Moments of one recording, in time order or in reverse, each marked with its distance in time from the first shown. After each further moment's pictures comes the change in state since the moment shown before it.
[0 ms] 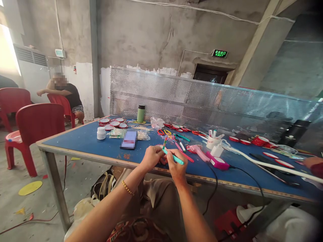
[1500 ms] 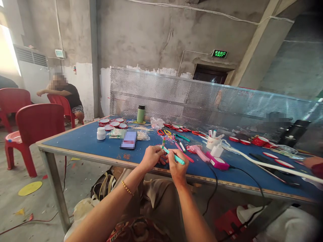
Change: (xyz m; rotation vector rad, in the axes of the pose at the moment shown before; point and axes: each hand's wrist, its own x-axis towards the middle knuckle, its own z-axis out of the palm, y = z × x) left_hand -0.002 0.005 0.000 -0.113 -0.017 -0.059; right_hand -0.002 0.003 0.002 0.013 0.070 0.084
